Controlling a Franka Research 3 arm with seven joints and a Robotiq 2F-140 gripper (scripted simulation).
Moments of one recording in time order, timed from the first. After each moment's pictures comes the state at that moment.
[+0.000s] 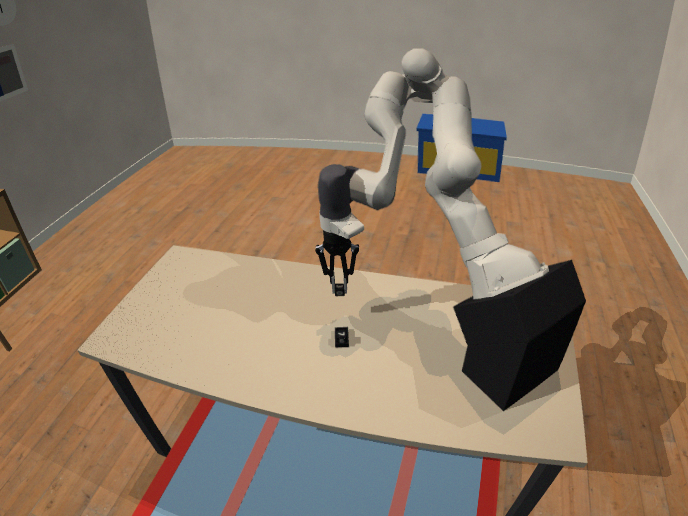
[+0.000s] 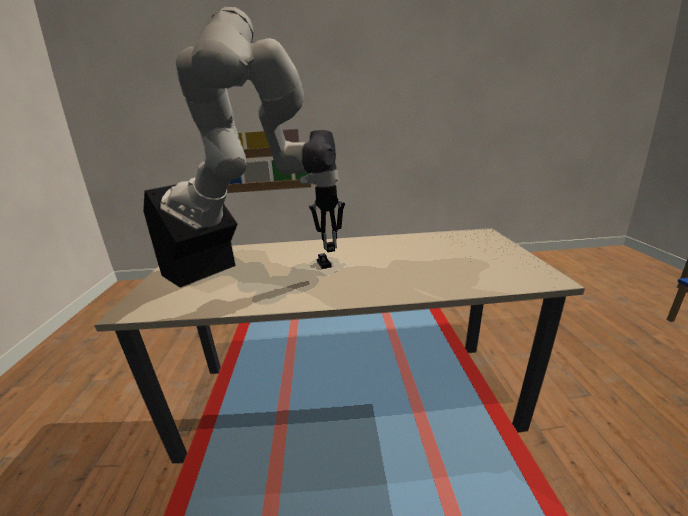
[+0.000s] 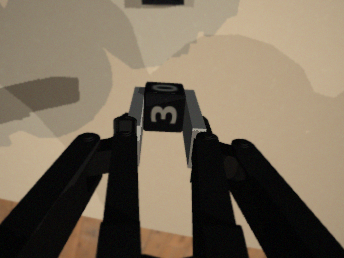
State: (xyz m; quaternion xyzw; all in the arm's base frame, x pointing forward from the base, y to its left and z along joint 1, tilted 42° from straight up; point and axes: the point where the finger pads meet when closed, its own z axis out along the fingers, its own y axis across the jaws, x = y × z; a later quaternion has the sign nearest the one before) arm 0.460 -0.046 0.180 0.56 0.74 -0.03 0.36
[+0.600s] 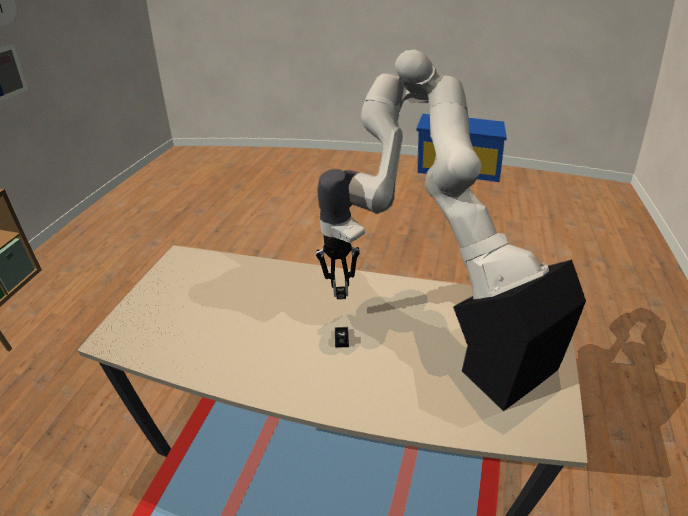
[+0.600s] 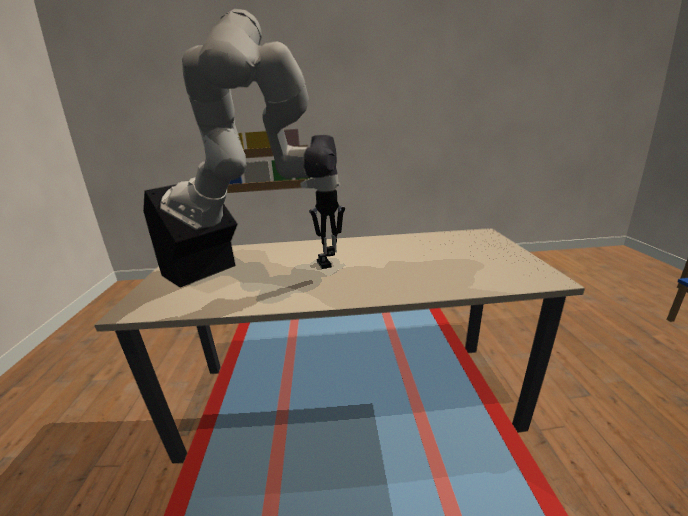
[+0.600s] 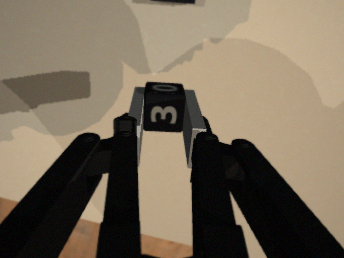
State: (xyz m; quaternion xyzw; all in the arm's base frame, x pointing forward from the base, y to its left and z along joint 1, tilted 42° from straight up) arm 0.466 -0.057 0.169 0.54 0.76 -0.05 0.36
